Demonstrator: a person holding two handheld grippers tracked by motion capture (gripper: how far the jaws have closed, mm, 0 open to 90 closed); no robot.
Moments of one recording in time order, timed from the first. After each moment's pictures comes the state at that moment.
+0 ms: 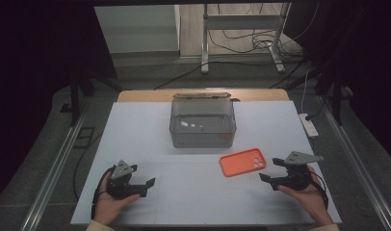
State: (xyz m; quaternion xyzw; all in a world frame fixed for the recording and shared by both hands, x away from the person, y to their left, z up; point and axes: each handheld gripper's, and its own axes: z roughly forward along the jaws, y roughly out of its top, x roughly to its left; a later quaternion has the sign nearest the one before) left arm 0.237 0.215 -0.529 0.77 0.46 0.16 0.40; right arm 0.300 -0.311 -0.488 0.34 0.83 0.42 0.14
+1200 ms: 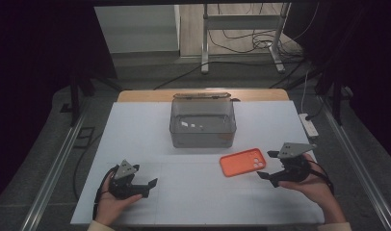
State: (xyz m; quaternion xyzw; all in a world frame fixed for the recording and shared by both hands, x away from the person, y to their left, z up) left arm 0.239 0.209 -0.528 0.78 0.45 0.16 0.40; right arm 0.310 -0.291 -0.448 0.23 0.89 0.38 0.14
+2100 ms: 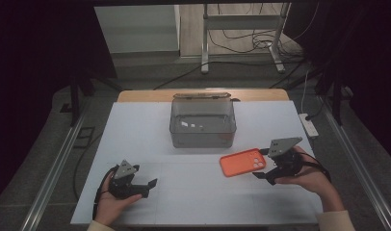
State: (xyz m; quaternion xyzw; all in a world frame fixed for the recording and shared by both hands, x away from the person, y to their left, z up) left arm 0.239 0.210 -0.528 0.78 0.45 0.16 0.40; right arm 0.327 -0.271 -0.440 0.13 0.93 0.33 0.11
